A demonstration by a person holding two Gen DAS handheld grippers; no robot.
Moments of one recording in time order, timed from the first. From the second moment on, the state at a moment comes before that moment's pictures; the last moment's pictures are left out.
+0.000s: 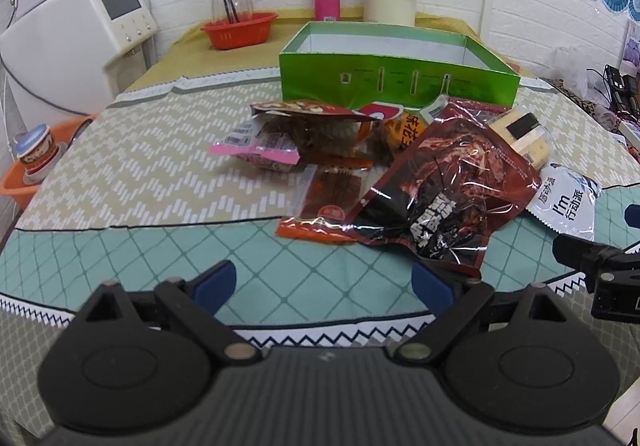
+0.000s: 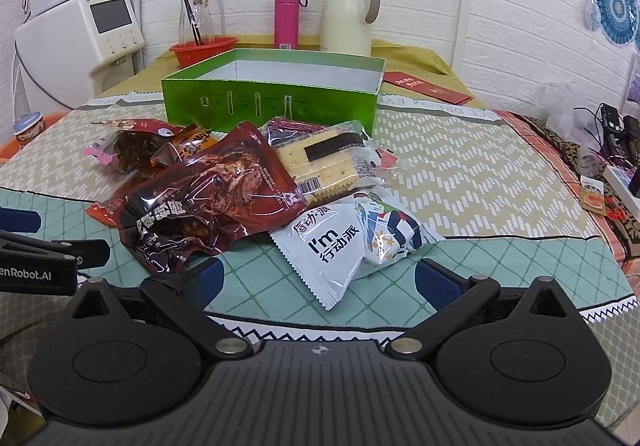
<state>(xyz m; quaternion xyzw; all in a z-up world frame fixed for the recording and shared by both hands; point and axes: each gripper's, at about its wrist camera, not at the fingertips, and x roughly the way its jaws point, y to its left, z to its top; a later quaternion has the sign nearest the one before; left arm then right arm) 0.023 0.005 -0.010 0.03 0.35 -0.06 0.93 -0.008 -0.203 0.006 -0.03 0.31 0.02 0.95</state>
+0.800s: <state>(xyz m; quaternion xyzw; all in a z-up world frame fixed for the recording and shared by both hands) 0.084 0.013 -0.012 -0.02 0.38 -0.21 0.90 0.053 -0.204 0.003 0.00 0.29 0.13 0.95</state>
